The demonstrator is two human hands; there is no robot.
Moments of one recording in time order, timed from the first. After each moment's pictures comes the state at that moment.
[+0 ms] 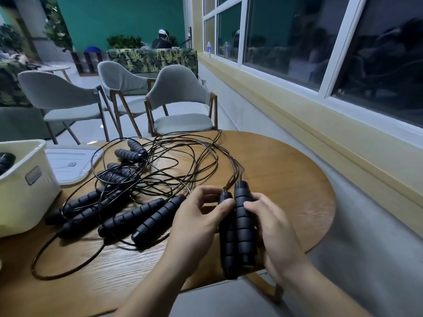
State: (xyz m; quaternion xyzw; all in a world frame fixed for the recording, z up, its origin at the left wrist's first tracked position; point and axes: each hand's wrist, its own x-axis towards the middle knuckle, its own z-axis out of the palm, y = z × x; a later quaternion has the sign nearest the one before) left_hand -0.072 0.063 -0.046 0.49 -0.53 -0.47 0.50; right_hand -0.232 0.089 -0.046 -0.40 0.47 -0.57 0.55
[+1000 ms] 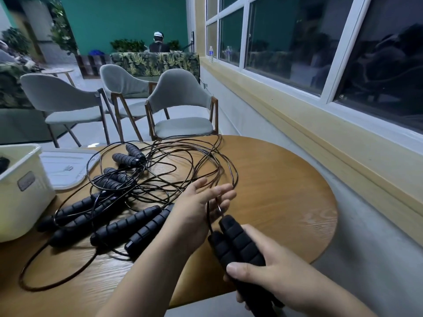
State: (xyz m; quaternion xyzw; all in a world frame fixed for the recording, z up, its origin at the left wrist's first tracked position) left_hand -0.084 0.022 -0.018 0.37 -0.27 -0.71 0.53; right_hand -0.268 0.108 -0.021 -0.56 0.43 -0.26 0.66
